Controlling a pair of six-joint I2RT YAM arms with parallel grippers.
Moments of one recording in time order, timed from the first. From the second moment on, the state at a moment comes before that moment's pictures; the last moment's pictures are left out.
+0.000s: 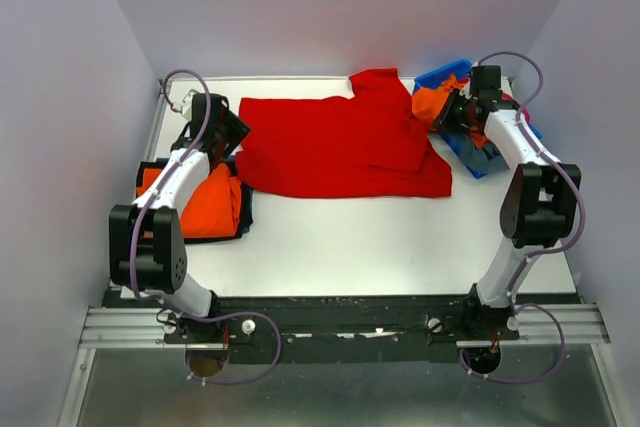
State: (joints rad) left arm -0.06 1.60 1.14 -0.22 -0.05 -0.89; right arm -0.02 1.84 1.50 -0.48 -0.20 0.38
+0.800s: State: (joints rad) left arm -0.15 1.23 0.77 -0.11 -0.01 -0.88; right arm -0.08 2.35 2.16 -0.69 0.11 0.47
